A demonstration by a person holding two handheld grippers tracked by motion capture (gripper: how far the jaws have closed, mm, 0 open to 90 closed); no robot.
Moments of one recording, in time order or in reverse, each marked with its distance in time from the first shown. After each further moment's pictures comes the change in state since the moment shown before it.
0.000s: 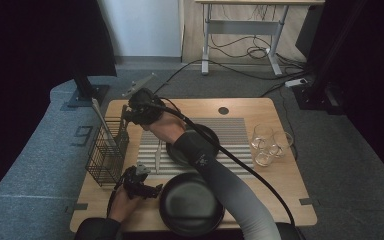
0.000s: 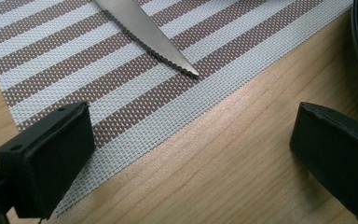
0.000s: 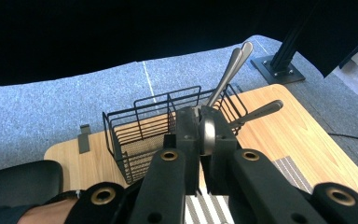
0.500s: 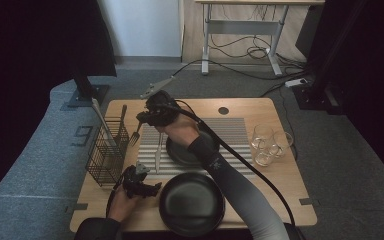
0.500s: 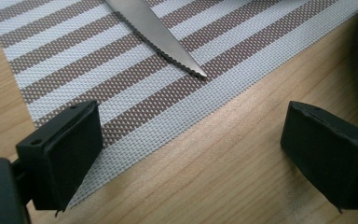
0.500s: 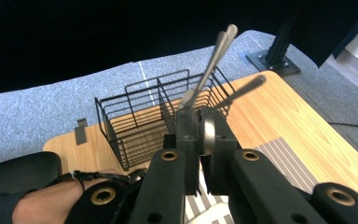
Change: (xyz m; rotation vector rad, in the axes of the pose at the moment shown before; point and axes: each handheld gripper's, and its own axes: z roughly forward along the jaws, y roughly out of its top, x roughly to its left) left arm 0.001 0.003 -0.005 0.002 0.034 -0.017; right arm -0.015 -0.030 -0.021 -0.014 -0.016 0.061
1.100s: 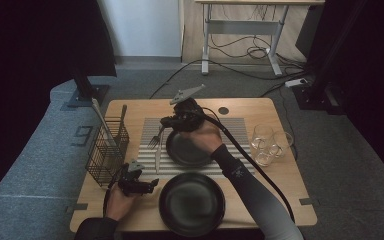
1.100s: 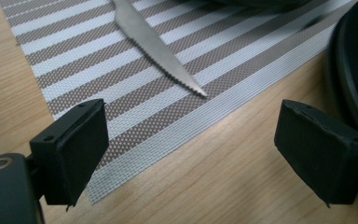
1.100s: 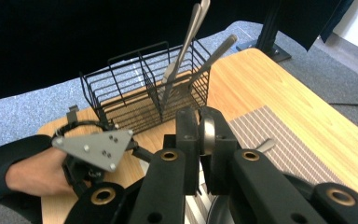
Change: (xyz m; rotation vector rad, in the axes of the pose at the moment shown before) left arm 0.009 0.004 -0.018 -0.070 -0.050 -0.029; right arm -0.022 -0.052 -0.032 -0.015 -0.024 0.076
